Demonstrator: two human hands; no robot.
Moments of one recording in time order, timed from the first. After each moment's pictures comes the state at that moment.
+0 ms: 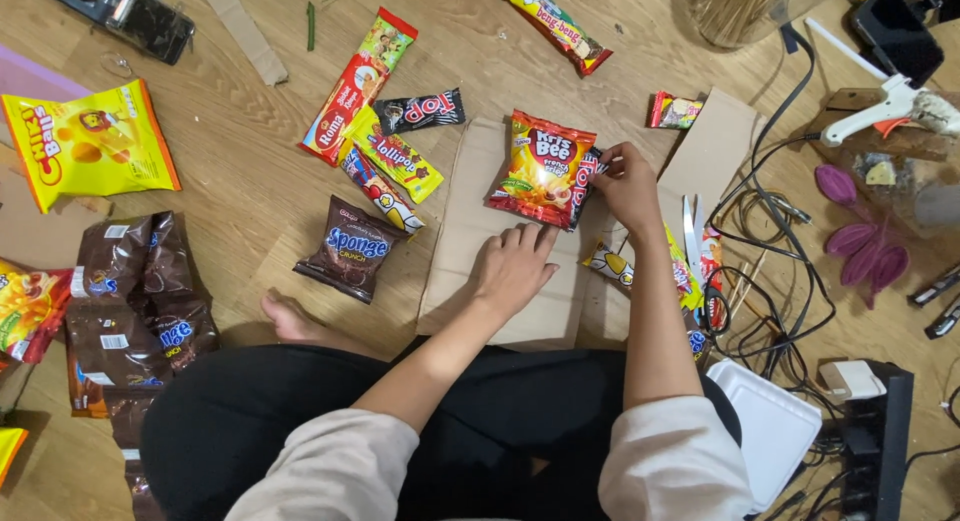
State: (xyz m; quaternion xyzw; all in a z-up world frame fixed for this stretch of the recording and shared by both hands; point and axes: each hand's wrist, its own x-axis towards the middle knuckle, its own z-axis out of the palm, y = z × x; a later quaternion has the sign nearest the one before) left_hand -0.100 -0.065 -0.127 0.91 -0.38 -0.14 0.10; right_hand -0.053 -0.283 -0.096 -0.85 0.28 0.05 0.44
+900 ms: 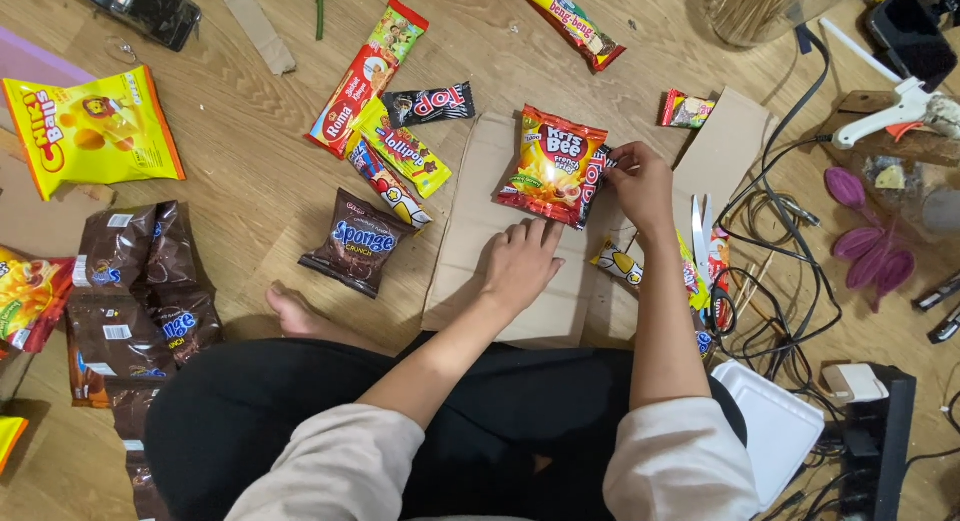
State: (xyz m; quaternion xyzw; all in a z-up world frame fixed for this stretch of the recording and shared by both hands) left_hand -0.102 -0.065 -0.134 0.92 -0.36 -0.09 0.13; right_hand -0.054 -0.294 -0.112 -0.88 0.25 0.01 0.41
